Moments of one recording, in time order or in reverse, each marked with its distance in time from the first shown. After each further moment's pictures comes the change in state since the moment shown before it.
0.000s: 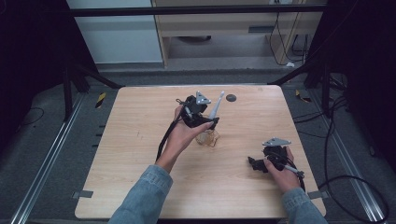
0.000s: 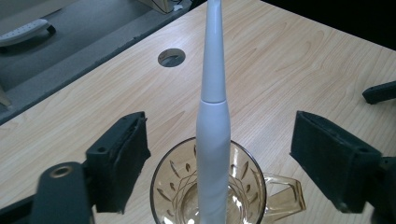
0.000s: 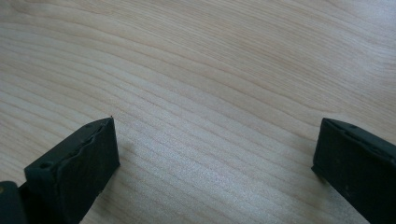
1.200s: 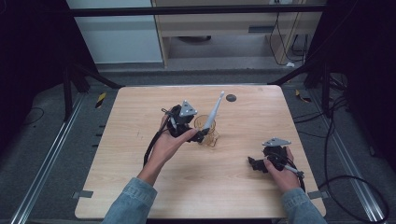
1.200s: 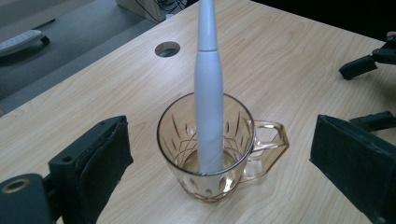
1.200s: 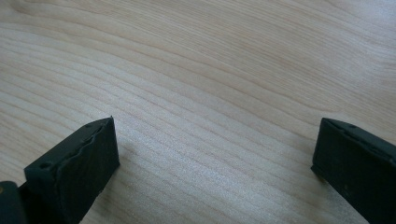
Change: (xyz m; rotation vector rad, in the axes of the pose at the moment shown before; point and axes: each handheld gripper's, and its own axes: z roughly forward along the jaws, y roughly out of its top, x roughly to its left) left arm 0.008 -0.041 -0.036 -0.055 -0.040 0.022; right arm 0.000 0.000 0.000 -0.001 -0.003 -0.001
